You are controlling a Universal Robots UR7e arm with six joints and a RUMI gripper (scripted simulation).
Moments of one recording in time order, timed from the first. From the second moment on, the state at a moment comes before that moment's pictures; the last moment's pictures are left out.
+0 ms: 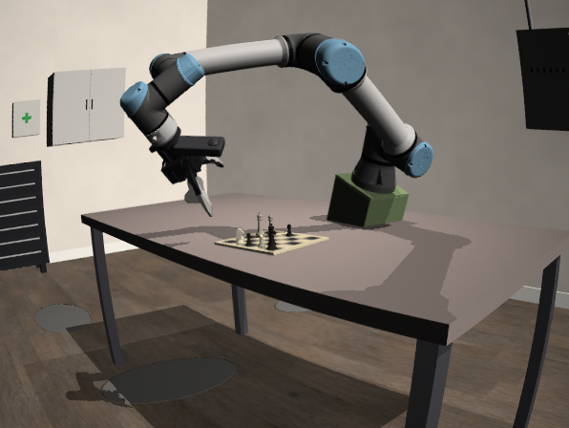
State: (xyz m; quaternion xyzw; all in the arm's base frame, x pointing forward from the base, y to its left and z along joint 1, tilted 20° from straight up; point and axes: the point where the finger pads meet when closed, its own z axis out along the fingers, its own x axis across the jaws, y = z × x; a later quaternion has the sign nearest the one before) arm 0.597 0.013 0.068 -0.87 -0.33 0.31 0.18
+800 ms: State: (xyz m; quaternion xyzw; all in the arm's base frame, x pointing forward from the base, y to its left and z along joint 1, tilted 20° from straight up) arm 0.600 0.019 0.014 -0.70 -0.55 0.31 0.32
